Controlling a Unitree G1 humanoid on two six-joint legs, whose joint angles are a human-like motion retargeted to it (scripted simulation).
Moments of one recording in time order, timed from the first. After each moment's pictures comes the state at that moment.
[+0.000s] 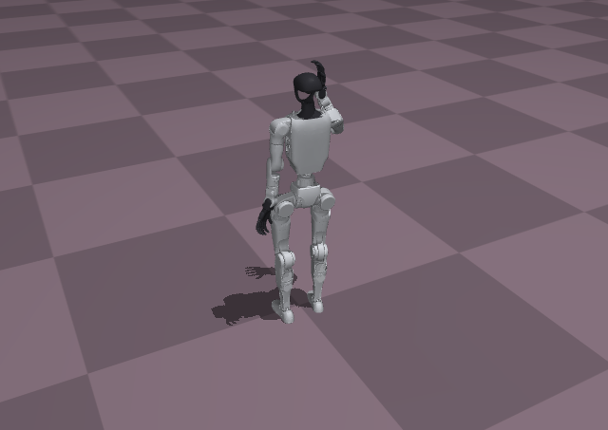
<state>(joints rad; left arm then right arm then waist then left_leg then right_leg) 0.07 0.12 -0.12 1.61 0.84 0.11 0.27 -0.71 -0.55 0.01 -0.39 0.10 -0.46 -0.44 -0.05 -0.06 -0.10 -0.02 -0.05 0.01 0.03 -0.05 0.03 -0.05 -0.05 -0.25 0.08 -0.06 -0.04</state>
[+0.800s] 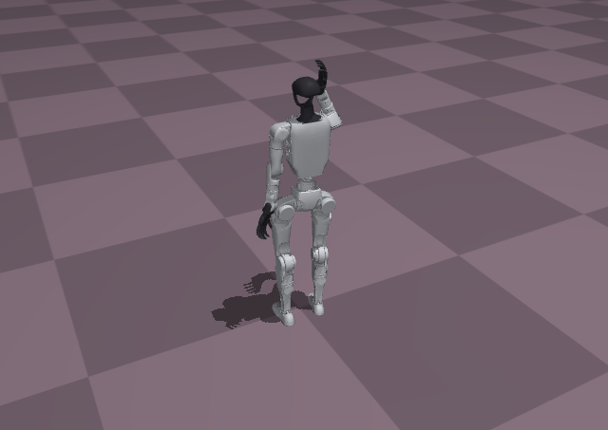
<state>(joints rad) 0.06 0.14 -0.11 1.62 0.83 0.11 0.26 -1.03 -0.55 0.00 -0.50 -0.08 -0.46 -0.50 -0.04 -0.08 -0.08 -0.01 -0.06 0.01 0.03 -0.05 0.03 -0.05 -0.06 -0.24 0.08 -0.06 -0.04</state>
